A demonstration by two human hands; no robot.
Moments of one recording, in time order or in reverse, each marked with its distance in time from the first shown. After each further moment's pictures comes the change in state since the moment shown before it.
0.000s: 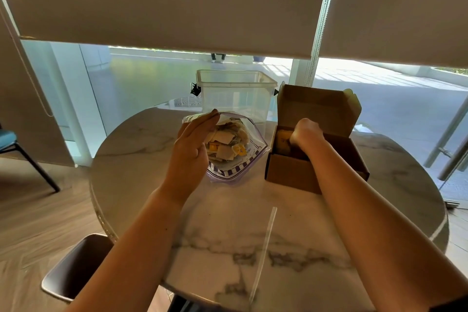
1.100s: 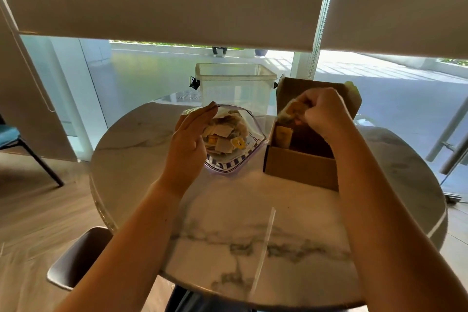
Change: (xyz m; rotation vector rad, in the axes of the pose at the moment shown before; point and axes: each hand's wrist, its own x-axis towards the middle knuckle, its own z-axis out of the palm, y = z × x) left_hand 0.001 -0.001 0.002 0.054 0.001 -0.006; right_hand -0.040 0.008 -0.046 0.489 0.155 -0.311
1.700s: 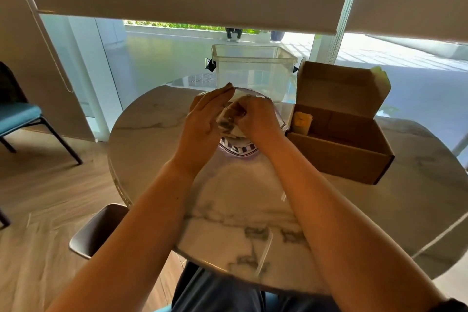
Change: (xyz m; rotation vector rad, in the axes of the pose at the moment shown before) left_hand -0.001 -0.001 -0.007 0.015 -0.044 -0.014; right_hand -0.013 -0.039 0.132 -0.190 -0.167 -0.289
